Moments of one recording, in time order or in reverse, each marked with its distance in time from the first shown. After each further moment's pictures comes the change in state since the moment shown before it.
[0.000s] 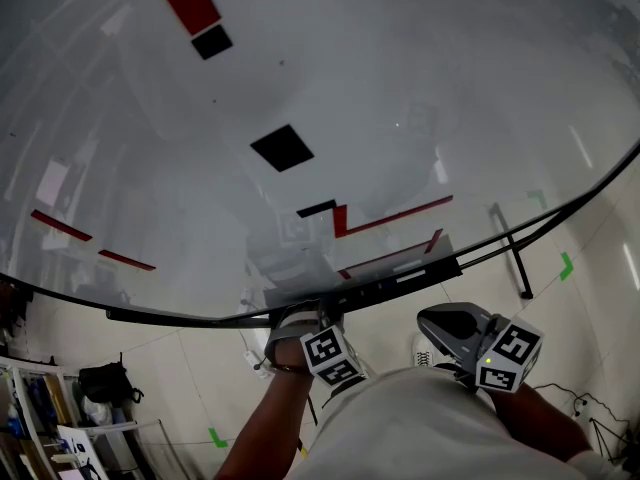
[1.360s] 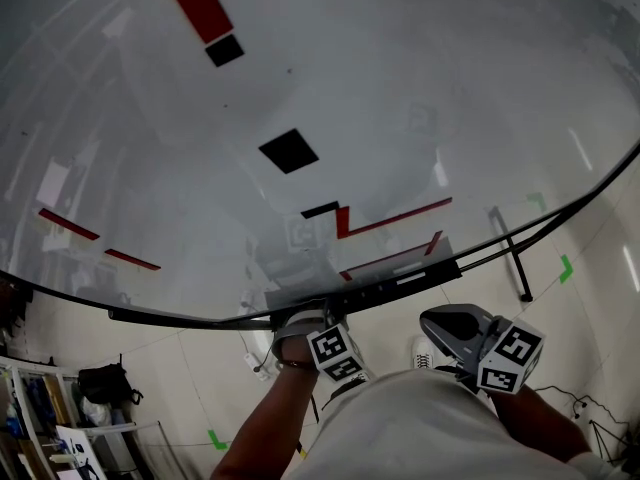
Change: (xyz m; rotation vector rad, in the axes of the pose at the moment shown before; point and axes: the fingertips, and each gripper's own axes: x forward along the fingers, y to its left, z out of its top) left arm 0.017 0.002 0.006 0.008 -0.014 0.035; right arm -0.005 -0.001 0.003 -0.002 -0.006 -0.013
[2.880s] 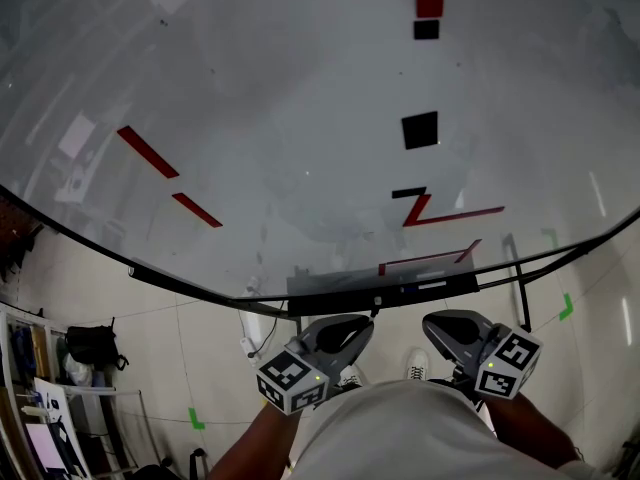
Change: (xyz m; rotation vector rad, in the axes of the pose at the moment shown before) left arm -0.173 0.028 0.053 -0.982 -0.932 -0.278; right arm 0.031 0.022 0.002 -0.011 0.027 0.090
